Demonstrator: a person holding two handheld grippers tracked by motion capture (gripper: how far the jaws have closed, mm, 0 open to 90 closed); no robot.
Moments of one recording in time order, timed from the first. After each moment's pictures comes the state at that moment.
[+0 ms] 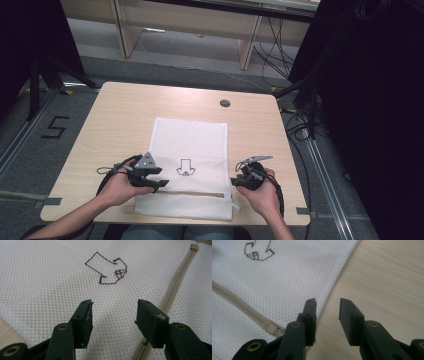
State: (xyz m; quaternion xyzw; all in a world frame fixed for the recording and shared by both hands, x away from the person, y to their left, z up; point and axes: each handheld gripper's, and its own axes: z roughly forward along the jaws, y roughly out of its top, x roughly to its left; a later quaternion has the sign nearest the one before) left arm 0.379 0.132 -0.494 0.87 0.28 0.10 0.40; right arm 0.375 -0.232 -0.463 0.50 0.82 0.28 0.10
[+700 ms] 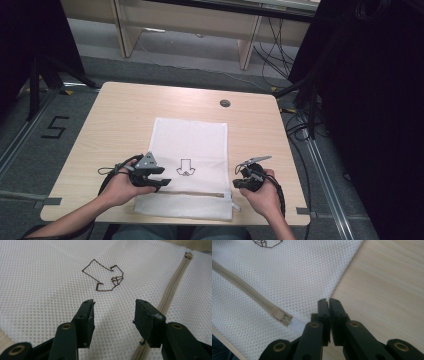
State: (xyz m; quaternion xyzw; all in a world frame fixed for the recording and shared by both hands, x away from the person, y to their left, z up) left arm 0.378 0.127 -0.492 0.86 0.28 0.10 0.41; right arm 0.369 -0.231 -0.458 0.49 0.83 0.25 0.06
